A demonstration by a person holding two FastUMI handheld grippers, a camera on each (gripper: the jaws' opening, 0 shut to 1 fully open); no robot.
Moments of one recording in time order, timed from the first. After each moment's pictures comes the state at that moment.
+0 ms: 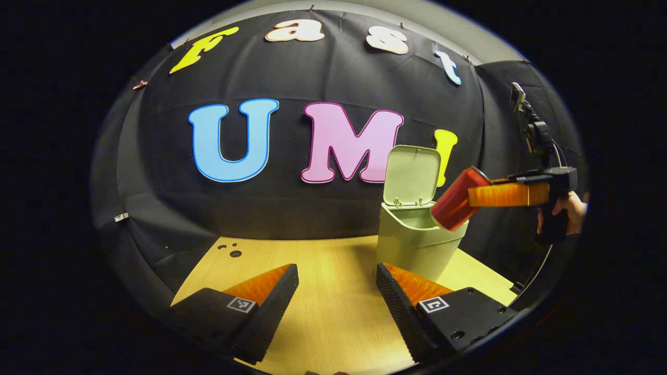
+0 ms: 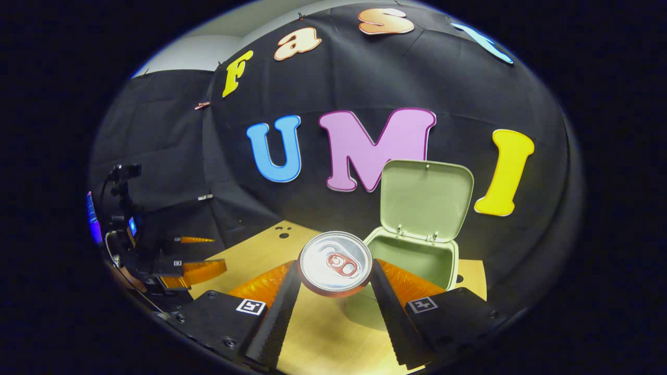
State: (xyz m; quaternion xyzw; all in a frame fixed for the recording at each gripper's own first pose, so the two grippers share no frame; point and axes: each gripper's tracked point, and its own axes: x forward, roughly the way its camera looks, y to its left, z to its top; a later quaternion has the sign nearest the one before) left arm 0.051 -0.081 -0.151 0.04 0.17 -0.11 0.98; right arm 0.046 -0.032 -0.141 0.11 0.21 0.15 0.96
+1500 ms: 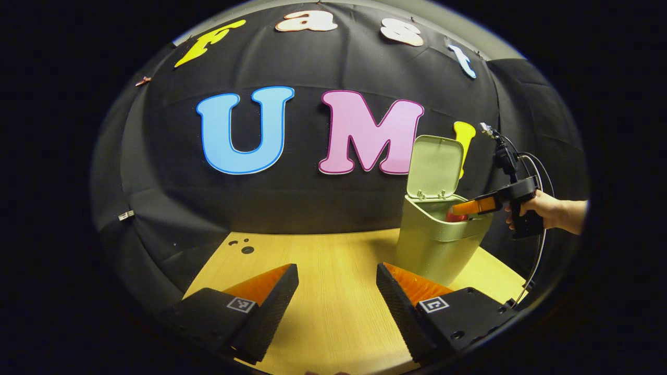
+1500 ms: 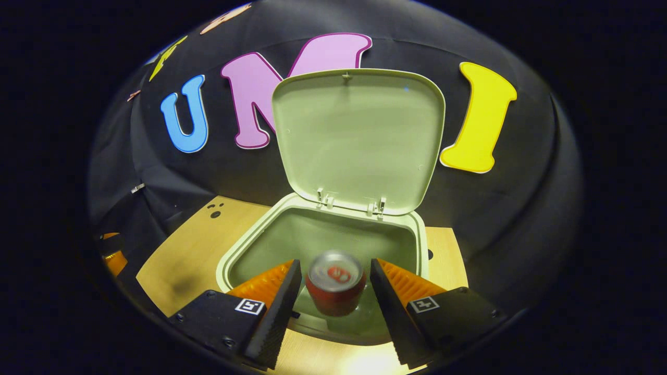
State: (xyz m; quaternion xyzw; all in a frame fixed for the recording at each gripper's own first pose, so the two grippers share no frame) left arm 0.081 -0.043 -0.170 0.05 0.20 -0.08 0.98; right arm 0.134 -0.111 -0.297 0.11 0.36 0.02 0.93
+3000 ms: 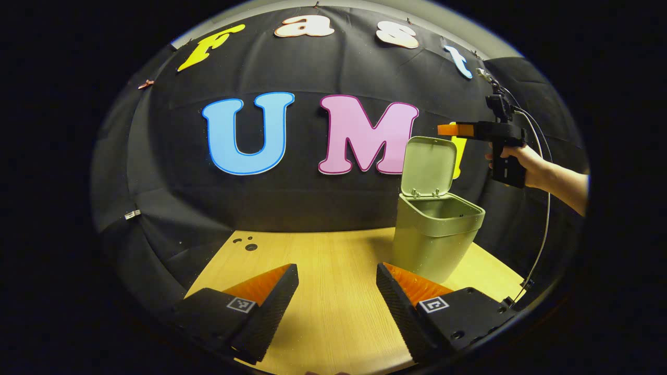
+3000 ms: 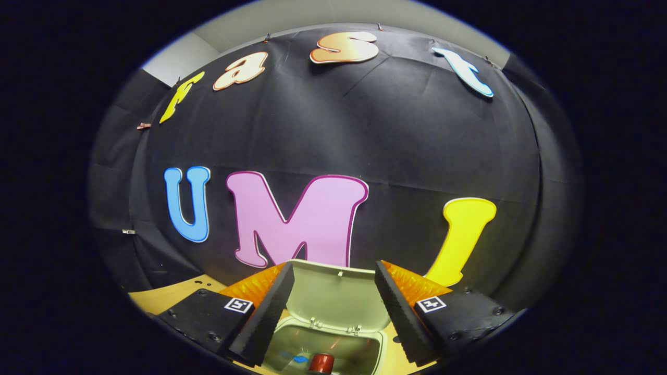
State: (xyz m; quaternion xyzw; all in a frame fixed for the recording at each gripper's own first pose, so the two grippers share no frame) left arm 0.044 -0.052 -0.161 0.05 0.19 -0.07 0.98; right arm 0.225 -0.158 -0.094 0.06 0.07 -0.04 1.00
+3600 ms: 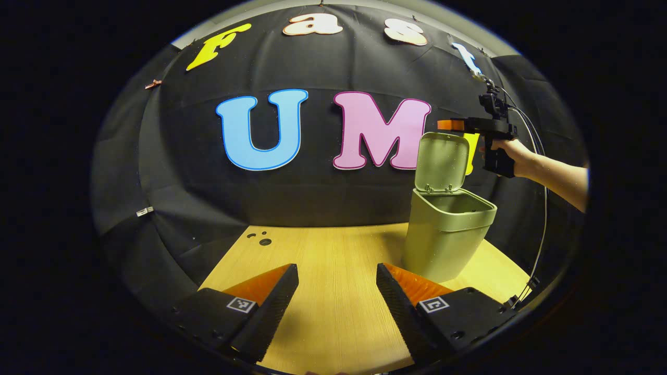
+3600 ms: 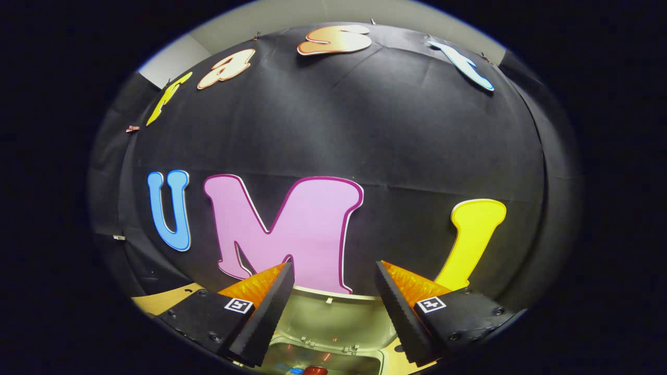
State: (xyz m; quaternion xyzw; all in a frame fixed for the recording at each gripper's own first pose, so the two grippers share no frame) left arm 0.036 -0.035 -0.162 0.05 0.21 -0.03 0.98; right arm 0.275 -0.177 -0.112 0.07 0.07 -0.06 0.99
